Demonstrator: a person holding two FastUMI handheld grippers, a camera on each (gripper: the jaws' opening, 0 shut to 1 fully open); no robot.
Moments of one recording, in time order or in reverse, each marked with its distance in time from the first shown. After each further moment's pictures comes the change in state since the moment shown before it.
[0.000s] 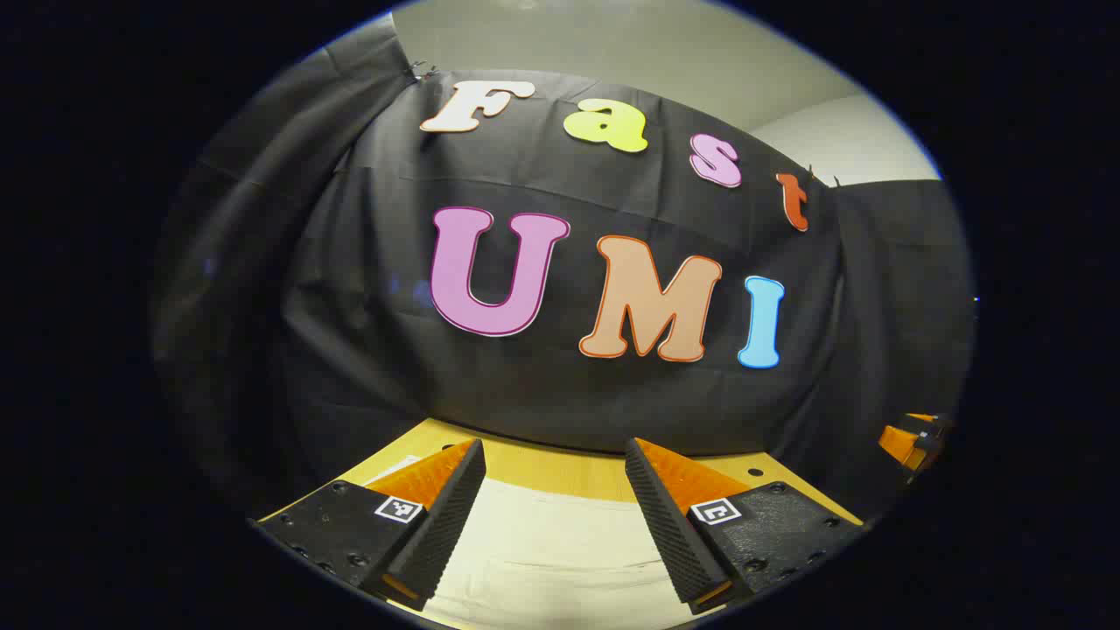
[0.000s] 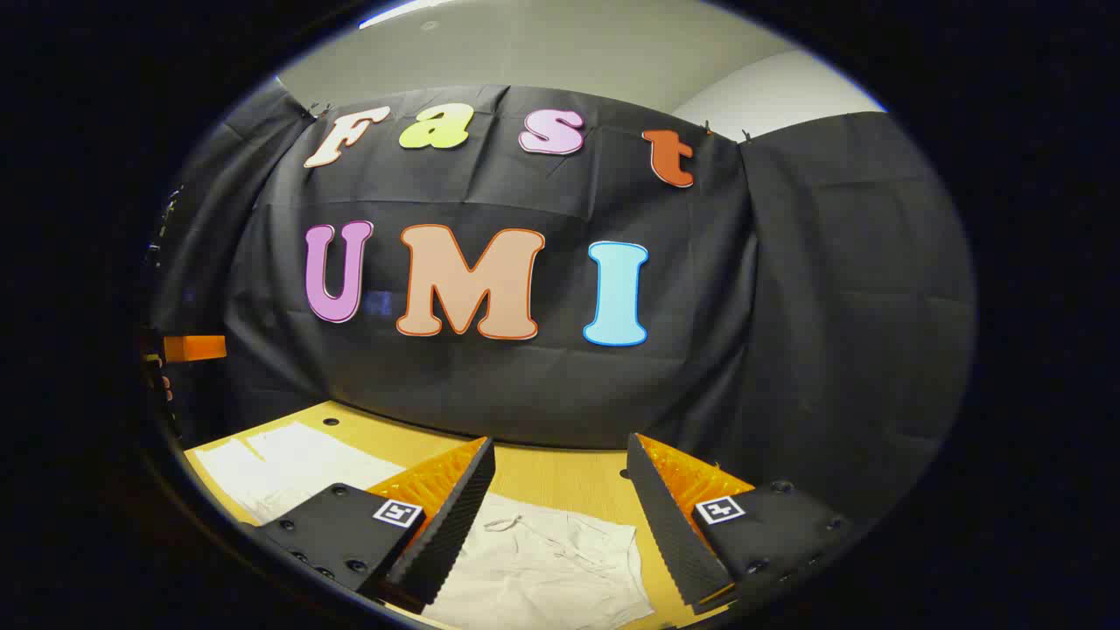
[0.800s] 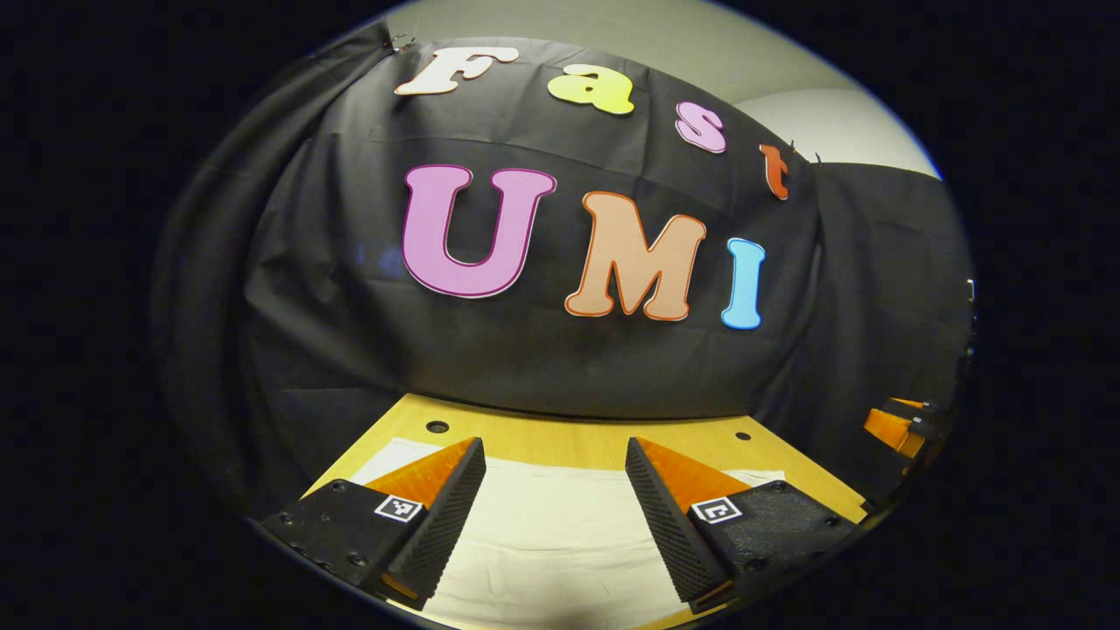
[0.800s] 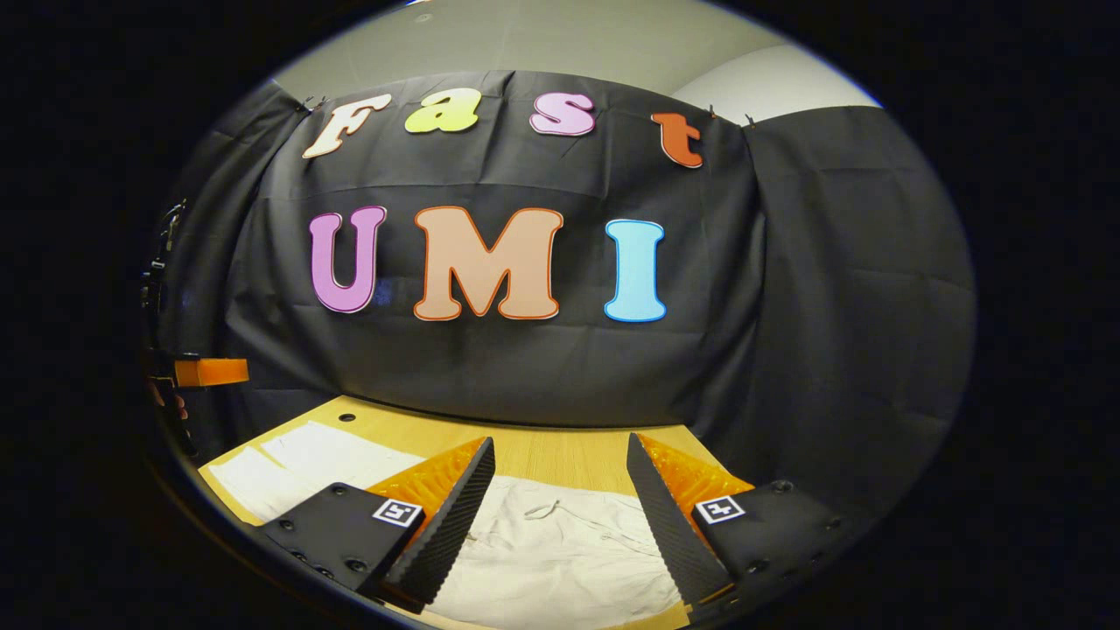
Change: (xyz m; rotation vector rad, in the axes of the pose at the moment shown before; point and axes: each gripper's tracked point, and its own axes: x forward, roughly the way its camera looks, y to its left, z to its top) left arm 0.011 0.019 -0.033 0.010 0.128 -0.116; right arm -0.011 0.056 -0.017 0.043 0.070 0.016
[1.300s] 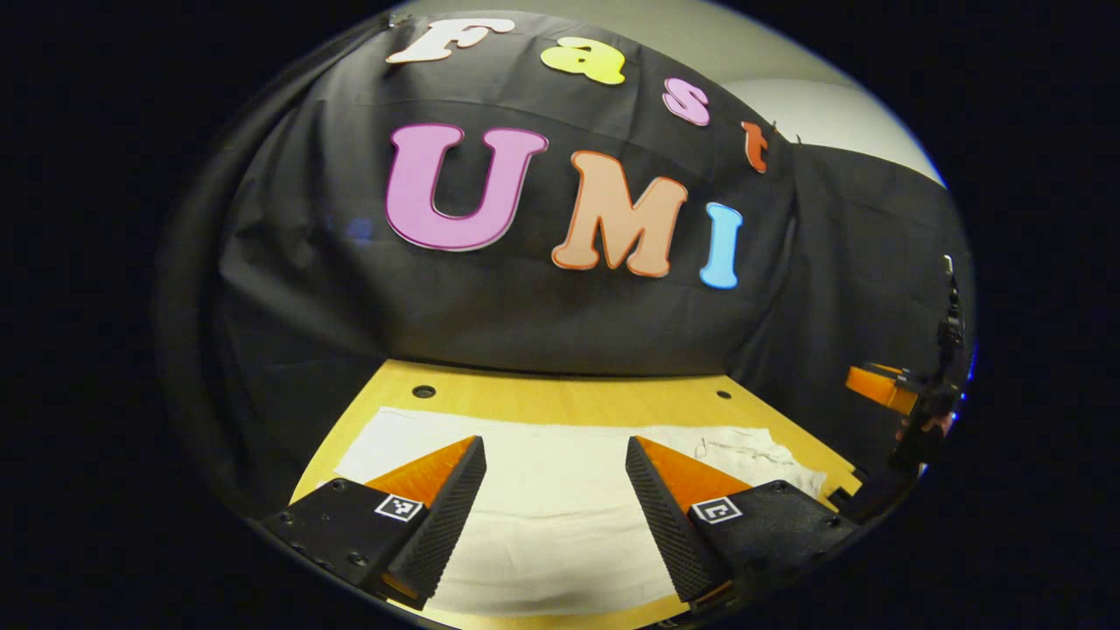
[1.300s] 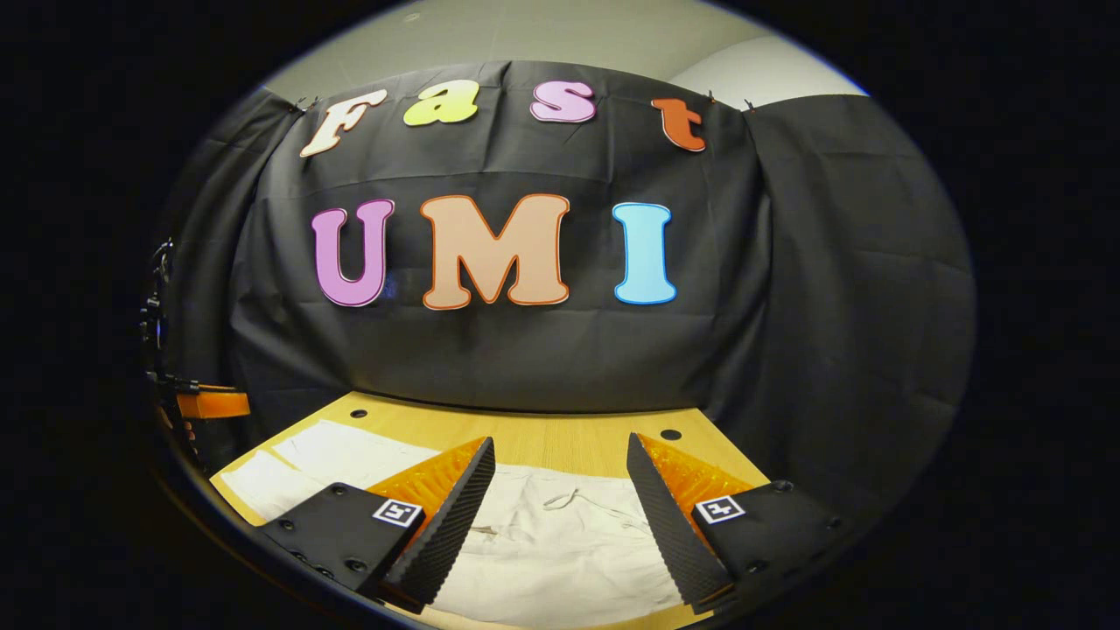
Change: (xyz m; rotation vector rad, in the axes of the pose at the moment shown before) left arm -0.015 0.029 -0.059 0.006 0.154 -0.170; right arm 0.000 0.021 -0.016 0.021 0.054 0.014
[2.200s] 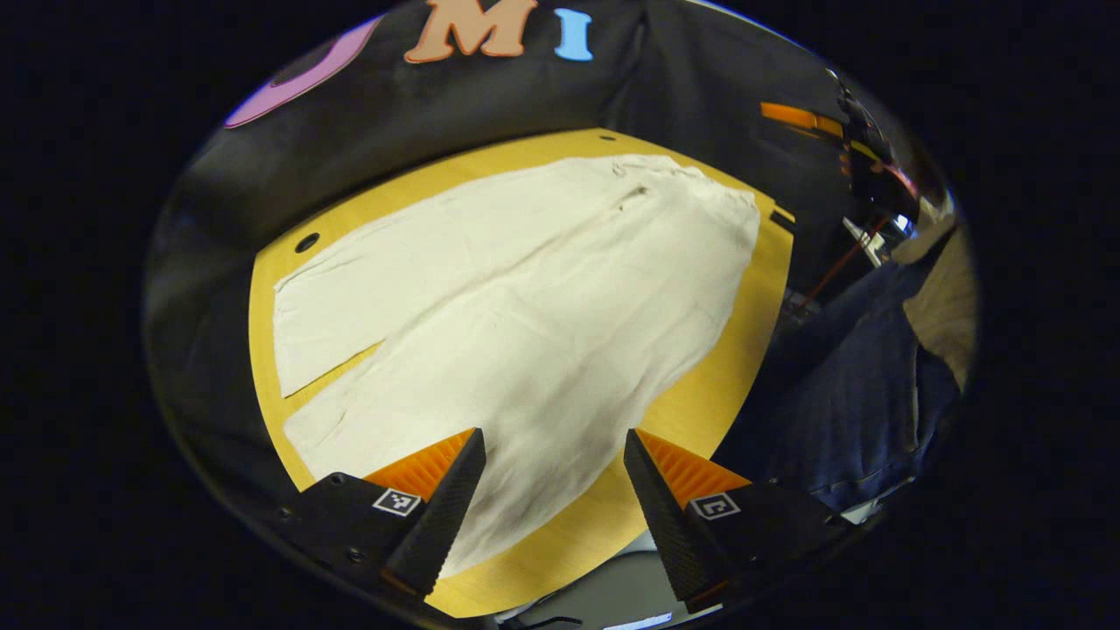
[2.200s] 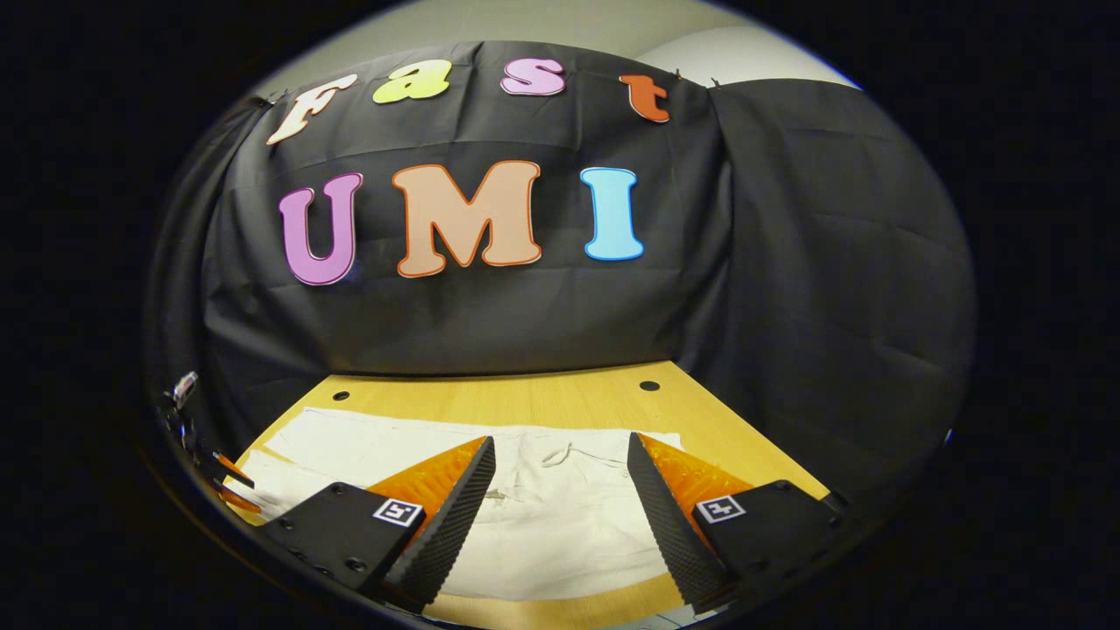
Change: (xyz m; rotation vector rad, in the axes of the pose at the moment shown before) left arm -0.077 0.102 -0.212 0.412 0.766 -0.430; right arm -0.038 0.004 -0.049 0.057 0.119 -0.161
